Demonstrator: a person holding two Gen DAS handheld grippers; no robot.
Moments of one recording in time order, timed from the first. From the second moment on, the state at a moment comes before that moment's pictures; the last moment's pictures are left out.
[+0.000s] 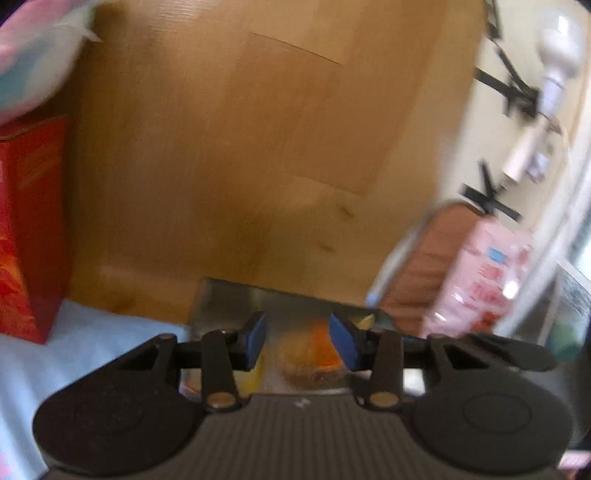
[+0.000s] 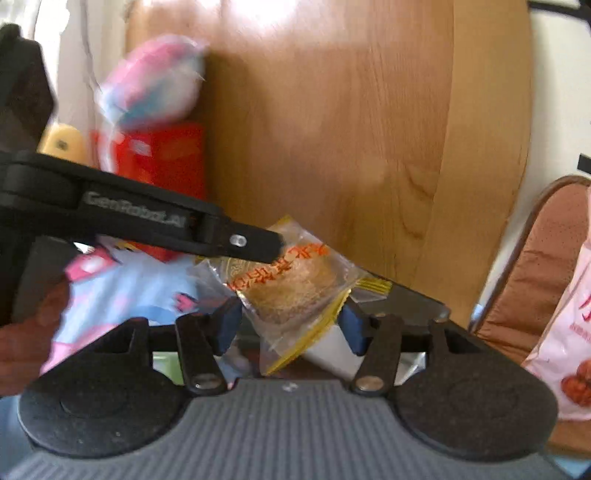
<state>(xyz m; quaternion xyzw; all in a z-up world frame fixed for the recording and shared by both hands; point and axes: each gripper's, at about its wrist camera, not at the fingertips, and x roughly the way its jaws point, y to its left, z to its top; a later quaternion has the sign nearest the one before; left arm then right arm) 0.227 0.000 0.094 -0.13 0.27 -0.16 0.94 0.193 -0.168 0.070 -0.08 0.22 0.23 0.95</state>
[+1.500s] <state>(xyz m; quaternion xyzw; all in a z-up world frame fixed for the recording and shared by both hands) 0.003 0.062 0.031 -0.13 0.28 -0.10 0.94 0.009 -0.220 0.014 0.08 0.23 0.23 0.94</state>
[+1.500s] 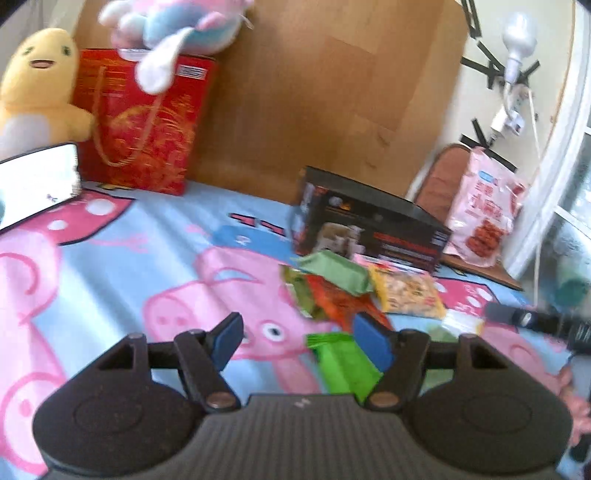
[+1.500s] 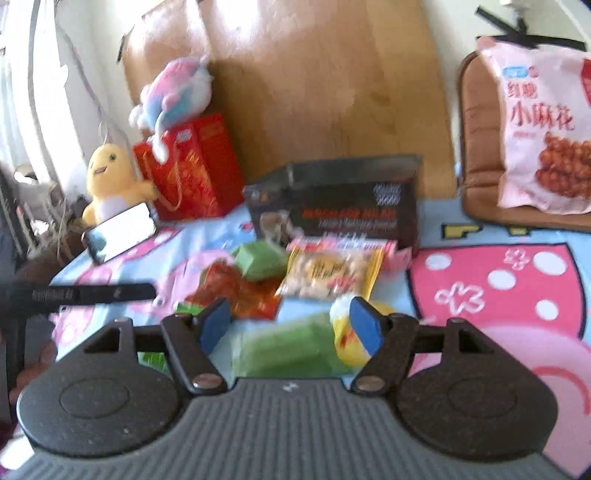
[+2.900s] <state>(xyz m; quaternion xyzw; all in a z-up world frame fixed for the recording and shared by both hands) -0.001 0.083 0.015 -0.17 0.25 -0.07 0.95 0.076 -0.251 -0.003 0.13 0.31 0.19 0.92</state>
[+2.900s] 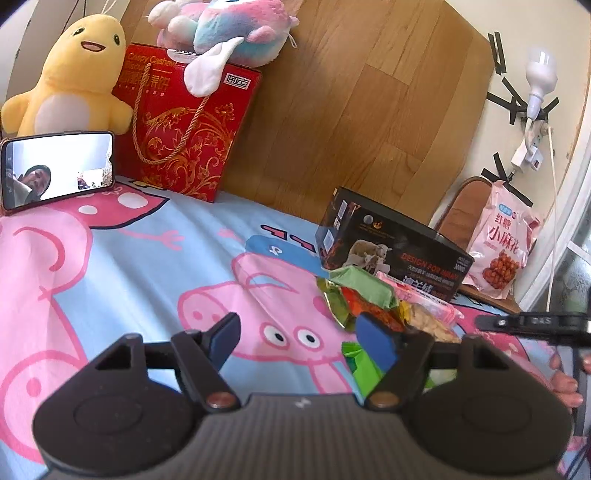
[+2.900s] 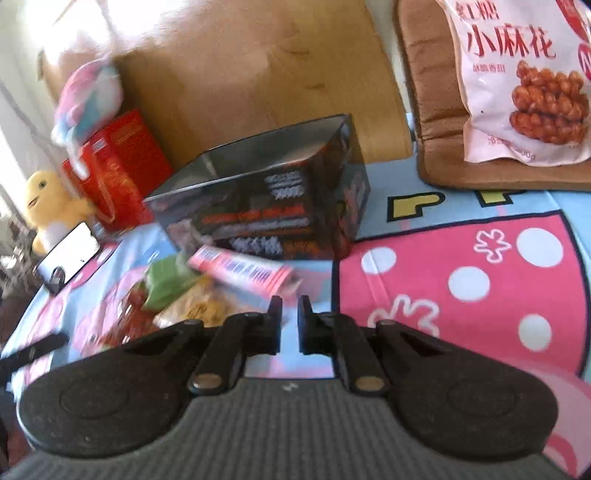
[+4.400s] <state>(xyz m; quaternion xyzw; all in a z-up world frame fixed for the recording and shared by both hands) -0.025 0.066 0.034 -0.19 0.24 -0.16 0.94 -0.024 -0.228 0.015 0.09 0.27 0.28 0.92</state>
